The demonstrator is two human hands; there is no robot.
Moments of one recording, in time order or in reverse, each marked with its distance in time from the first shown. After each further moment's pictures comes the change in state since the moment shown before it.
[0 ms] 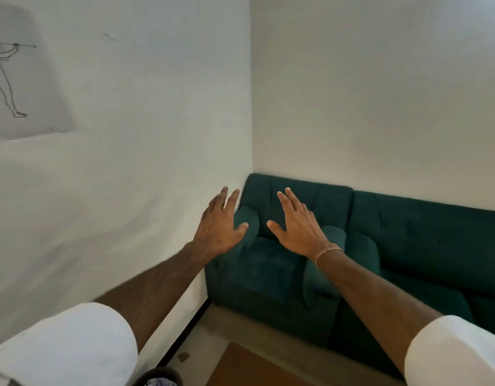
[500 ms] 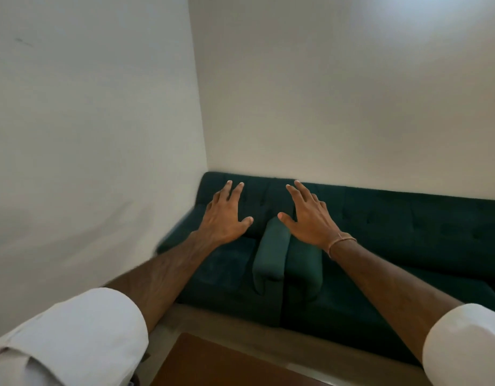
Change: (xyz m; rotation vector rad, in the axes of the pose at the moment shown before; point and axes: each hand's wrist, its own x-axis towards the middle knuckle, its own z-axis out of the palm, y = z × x) left_hand -0.004 0.211 0.034 -0.028 -0.112 0.107; right_hand -0.113 0.138 -0.153 -0.098 0.026 0.147
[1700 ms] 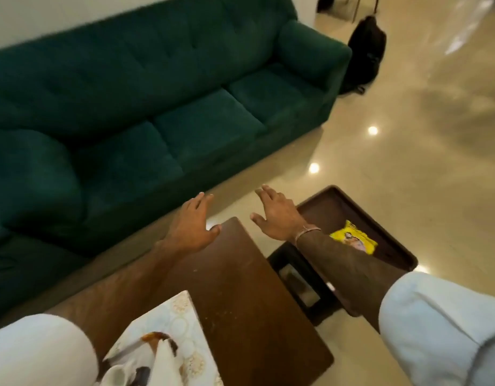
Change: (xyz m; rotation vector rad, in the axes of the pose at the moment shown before) left_hand -0.196 0.493 0.481 -0.022 -0.841 0.583; right_hand -0.521 0.496 0.020 0.026 -0.251 0.928
